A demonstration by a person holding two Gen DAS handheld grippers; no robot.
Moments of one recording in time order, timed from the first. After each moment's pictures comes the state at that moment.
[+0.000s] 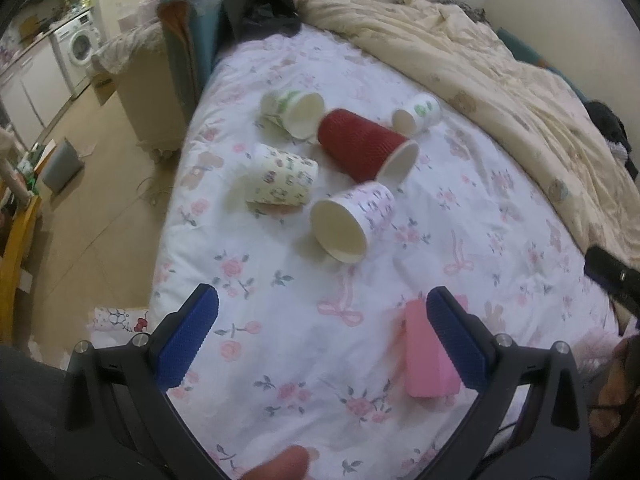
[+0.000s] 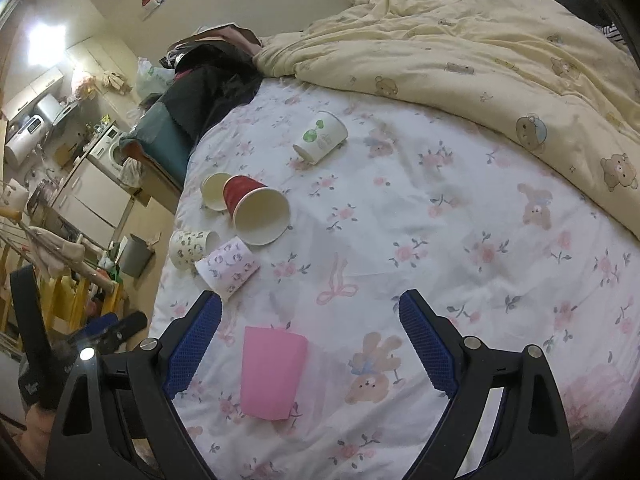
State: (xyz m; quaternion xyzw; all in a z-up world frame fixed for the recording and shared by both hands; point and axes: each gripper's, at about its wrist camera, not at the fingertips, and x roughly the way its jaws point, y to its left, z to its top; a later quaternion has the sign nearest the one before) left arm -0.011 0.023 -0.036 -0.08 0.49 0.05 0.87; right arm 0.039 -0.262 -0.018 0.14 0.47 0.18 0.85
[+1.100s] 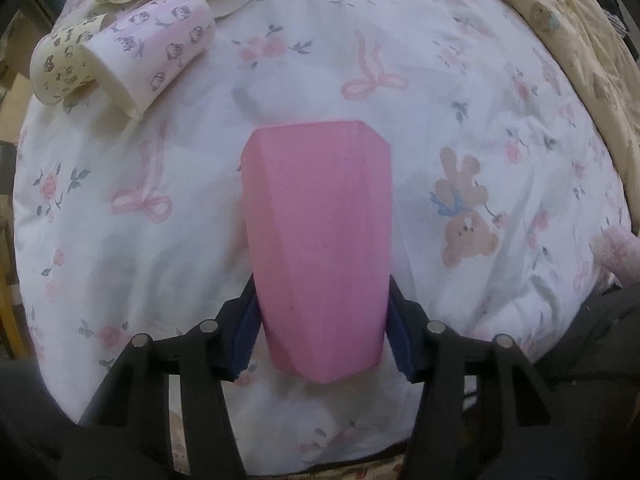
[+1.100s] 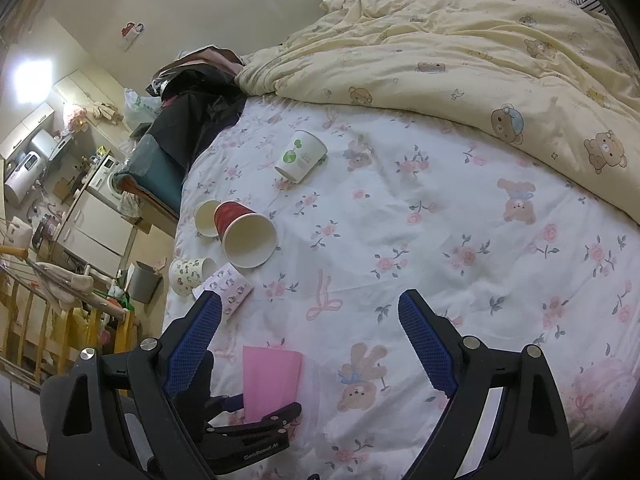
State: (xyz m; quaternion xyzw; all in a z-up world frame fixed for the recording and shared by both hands) left arm 0.015 -0.105 -0.149 -0.03 0.69 -0.05 0.72; right arm 0.048 -0.294 -0.015 0.19 0.46 0.16 0.85
